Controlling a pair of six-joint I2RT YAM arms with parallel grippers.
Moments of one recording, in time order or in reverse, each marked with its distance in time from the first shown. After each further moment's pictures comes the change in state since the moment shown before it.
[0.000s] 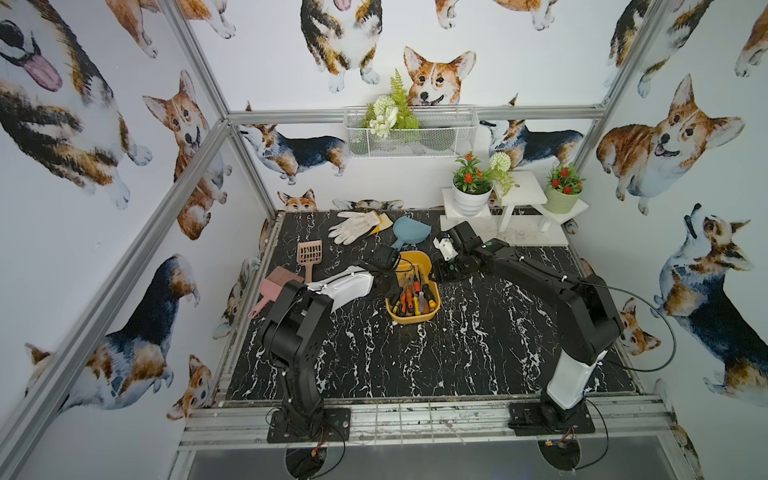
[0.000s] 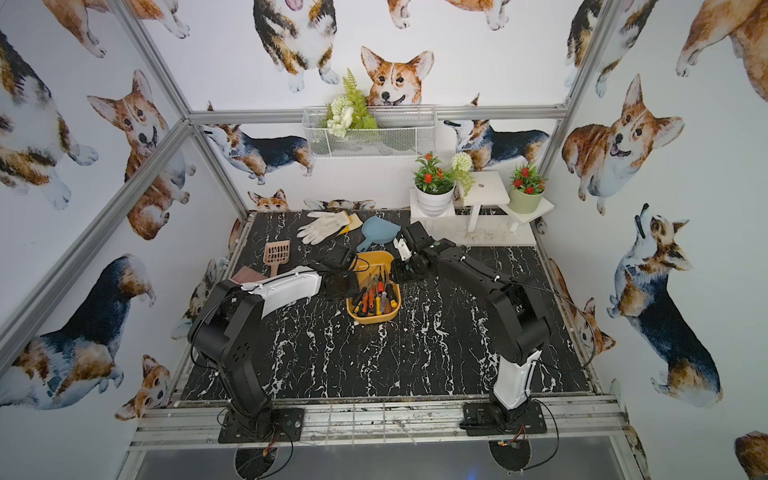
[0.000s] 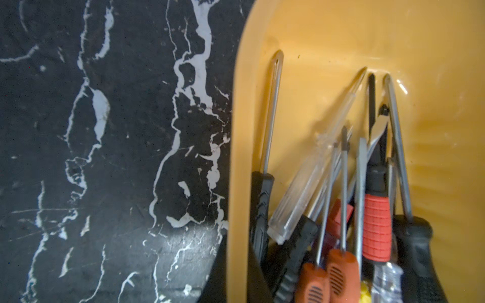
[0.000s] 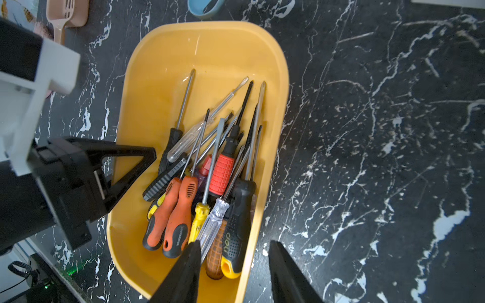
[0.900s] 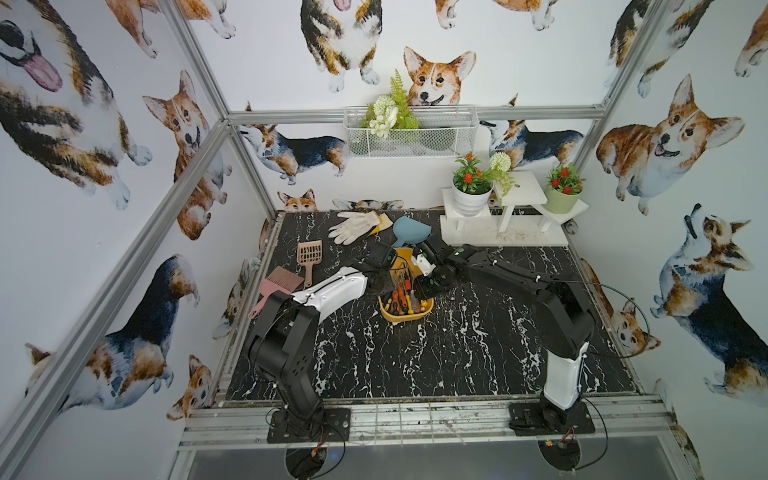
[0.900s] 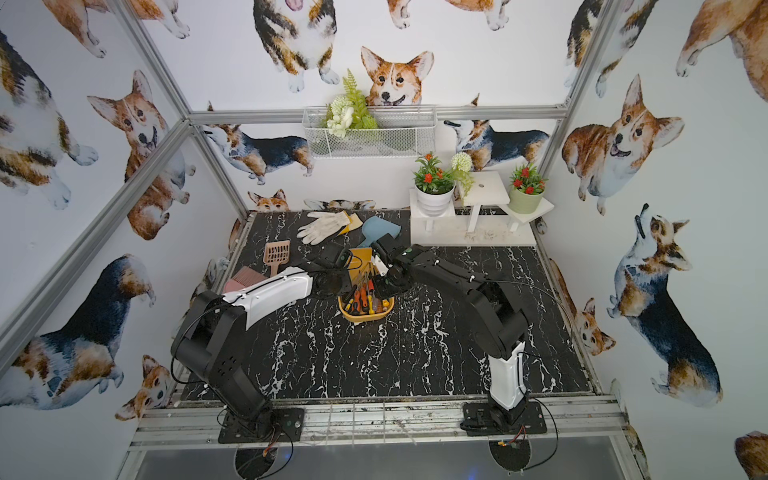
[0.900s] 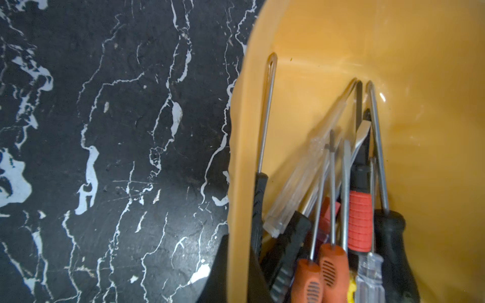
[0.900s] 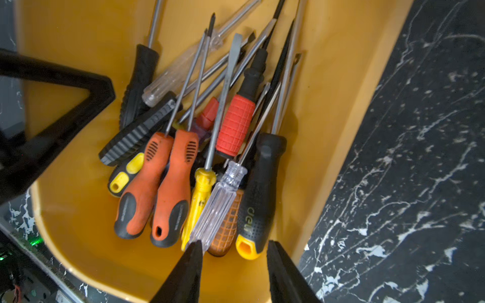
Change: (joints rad) left arm 0.000 -0.112 -0.010 -0.089 -0.108 -0.025; right arm 0.143 0.146 0.121 -0.122 0.078 -0.029
